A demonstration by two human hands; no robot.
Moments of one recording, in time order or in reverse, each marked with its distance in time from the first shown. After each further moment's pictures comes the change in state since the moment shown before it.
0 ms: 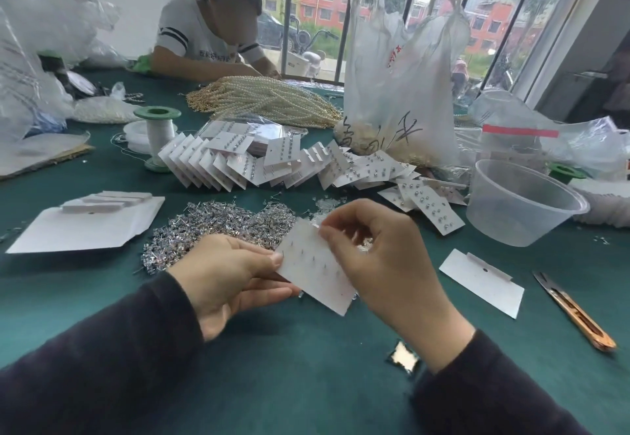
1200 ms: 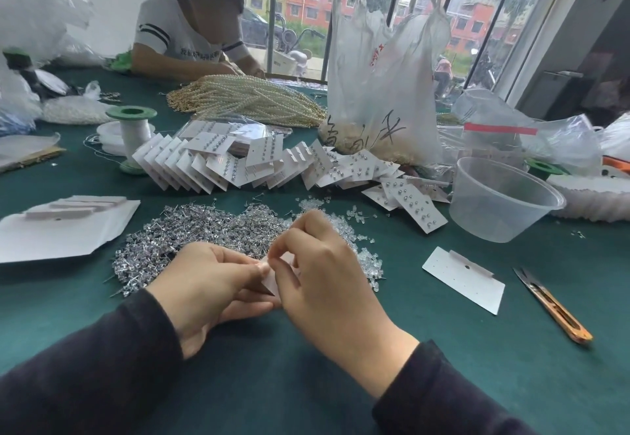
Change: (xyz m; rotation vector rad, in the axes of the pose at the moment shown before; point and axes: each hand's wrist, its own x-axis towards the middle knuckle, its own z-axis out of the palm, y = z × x) left_hand 0.001 -0.010 0.007 0.071 0.016 0.051; right_hand -0.012 0.000 0.031 -0.182 -0.085 -0.169
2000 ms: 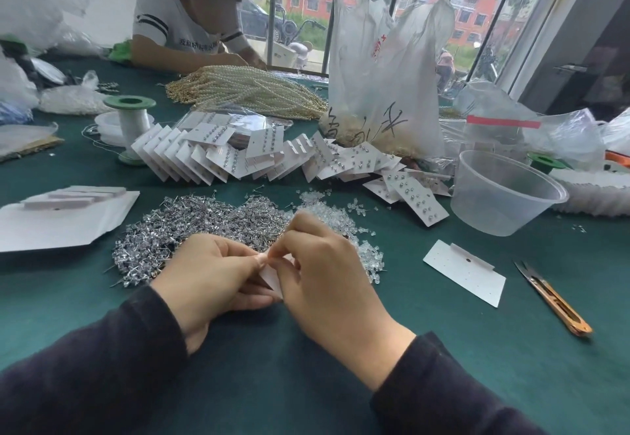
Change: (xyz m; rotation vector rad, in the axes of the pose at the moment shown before) left_hand -0.001 -0.004 0.002 0.040 0.032 0.057; right_hand -0.001 0.001 0.003 -0.002 -0.056 0.033
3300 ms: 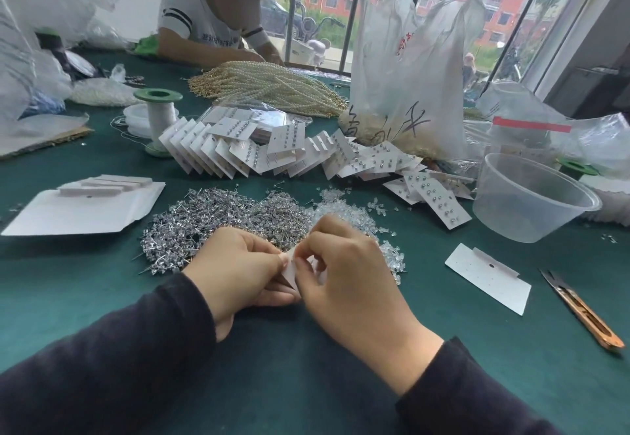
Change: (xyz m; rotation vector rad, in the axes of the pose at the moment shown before) left_hand 0.001 0.000 0.000 0.014 -0.005 -0.020; right_hand -0.003 0.000 0.000 -0.061 -0.006 0.004
